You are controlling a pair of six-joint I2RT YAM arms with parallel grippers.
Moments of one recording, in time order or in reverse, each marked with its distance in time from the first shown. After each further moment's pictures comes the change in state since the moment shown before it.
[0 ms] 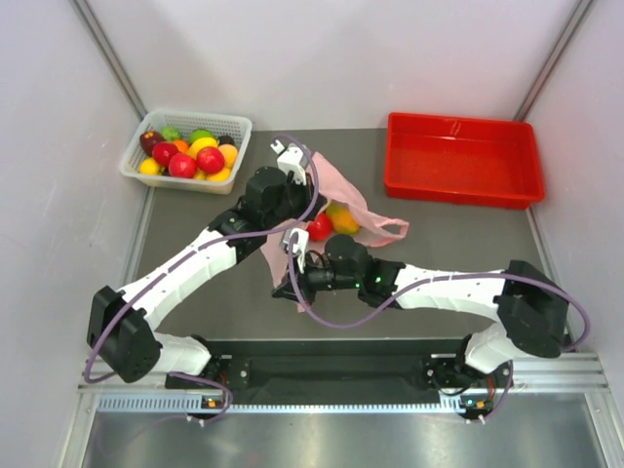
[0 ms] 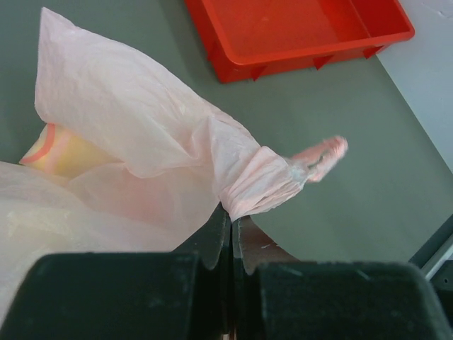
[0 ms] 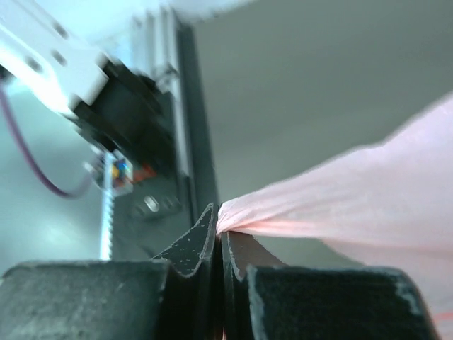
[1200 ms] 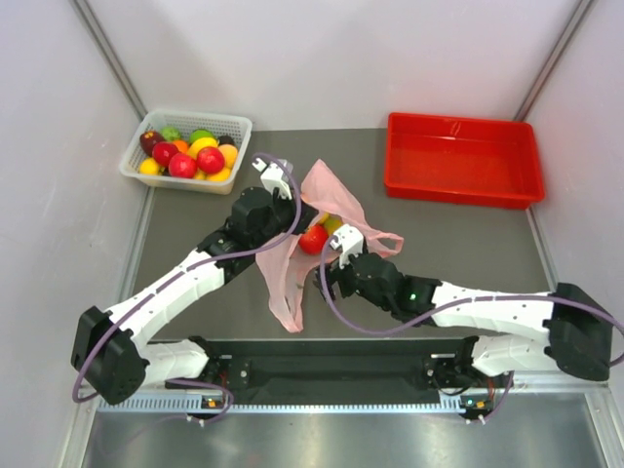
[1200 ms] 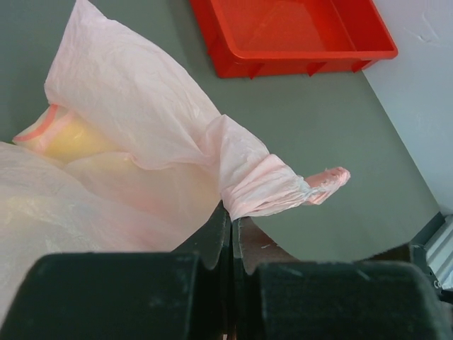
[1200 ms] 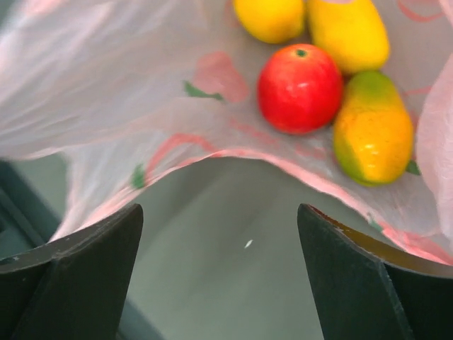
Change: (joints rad) left arm 0.004 -0.142 -0.204 0.113 0.000 -0.102; right arm 0.019 -0.278 -0.226 -0.130 0.674 0.069
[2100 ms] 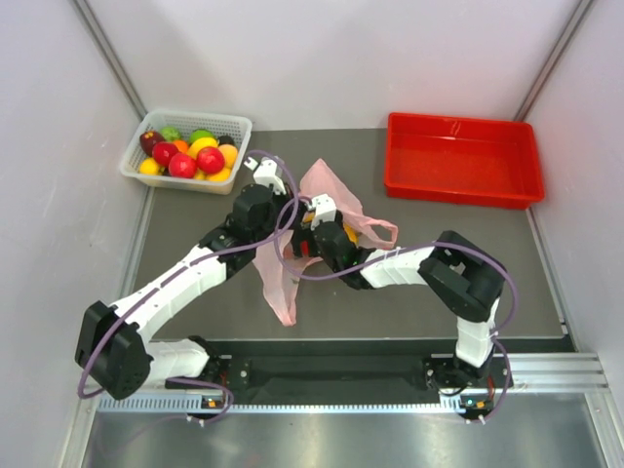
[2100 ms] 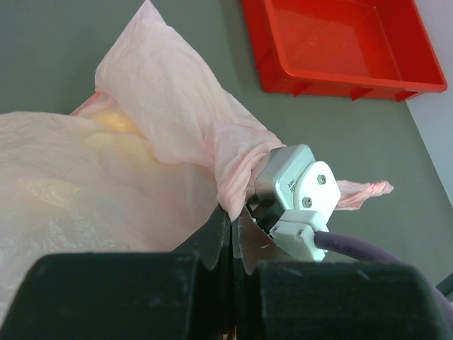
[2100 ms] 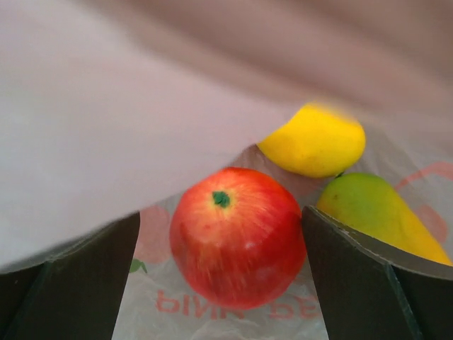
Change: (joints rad) left arm 0.028 0.032 0.005 -0.003 -0.114 -0.037; right arm -0.198 0.676 0.300 0.402 0.082 0.061
